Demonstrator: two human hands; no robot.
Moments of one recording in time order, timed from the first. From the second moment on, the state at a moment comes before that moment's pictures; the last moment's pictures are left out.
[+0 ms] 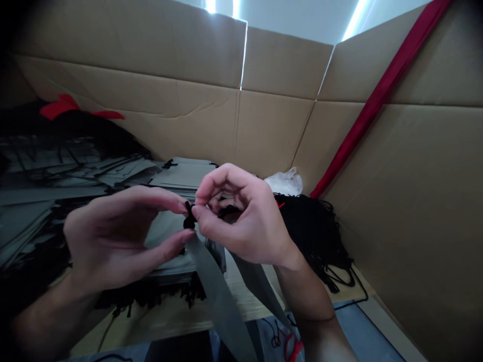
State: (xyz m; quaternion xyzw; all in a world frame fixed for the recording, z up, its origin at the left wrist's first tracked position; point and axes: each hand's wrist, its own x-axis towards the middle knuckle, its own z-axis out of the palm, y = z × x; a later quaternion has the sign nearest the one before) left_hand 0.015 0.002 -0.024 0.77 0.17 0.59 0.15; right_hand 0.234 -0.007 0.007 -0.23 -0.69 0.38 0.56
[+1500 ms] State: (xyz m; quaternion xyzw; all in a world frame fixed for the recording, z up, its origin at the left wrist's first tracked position) left_hand 0.004 0.012 -0.017 0.83 0.17 0.53 0.01; right_hand 0.234 -0.018 0.000 -0.27 -0.82 -0.05 0.50
